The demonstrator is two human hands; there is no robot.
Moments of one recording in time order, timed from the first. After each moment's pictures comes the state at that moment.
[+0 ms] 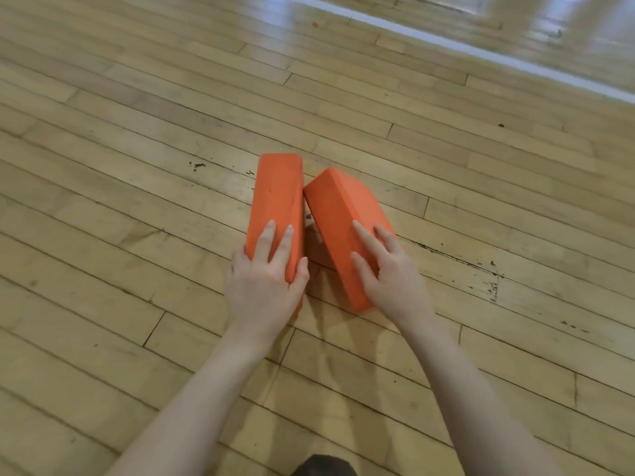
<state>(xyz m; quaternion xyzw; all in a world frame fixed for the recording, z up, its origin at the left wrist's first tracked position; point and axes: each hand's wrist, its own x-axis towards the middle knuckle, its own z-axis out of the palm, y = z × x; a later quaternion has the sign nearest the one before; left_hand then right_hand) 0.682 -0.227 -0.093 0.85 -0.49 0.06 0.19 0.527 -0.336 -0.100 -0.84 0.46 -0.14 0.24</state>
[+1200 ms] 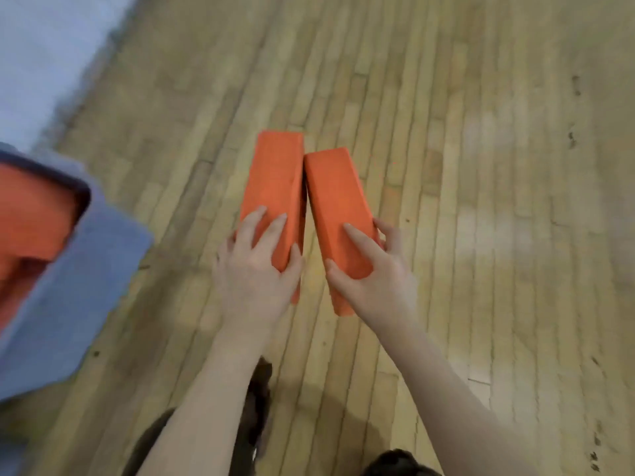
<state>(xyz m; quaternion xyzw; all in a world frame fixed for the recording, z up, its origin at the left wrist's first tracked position) 0.800 0.380 0.217 0.94 0.21 0.18 0.21 0.847 0.227 0.214 -0.92 -0.12 0.02 0.38</state>
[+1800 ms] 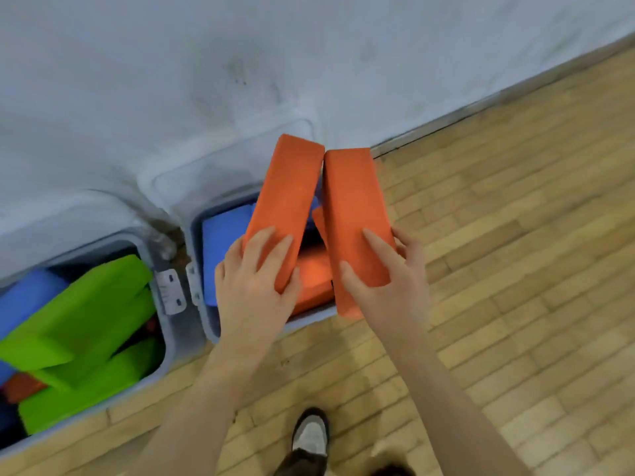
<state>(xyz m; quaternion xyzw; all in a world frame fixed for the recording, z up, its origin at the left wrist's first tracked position) 0.605 0.797 0.342 0.81 0.54 0.24 0.04 0.770 0.738 0.347 -0.78 -0.43 0.18 0.42</state>
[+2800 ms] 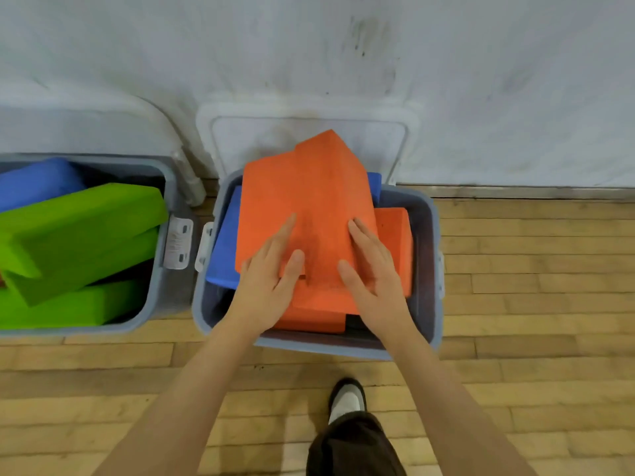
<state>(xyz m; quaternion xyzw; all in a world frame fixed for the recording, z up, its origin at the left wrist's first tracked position) 0.580 0.845 0.233 0.59 0.64 0.30 0.38 0.757 0.852 0.241 -0.57 -0.63 0.40 0.33</state>
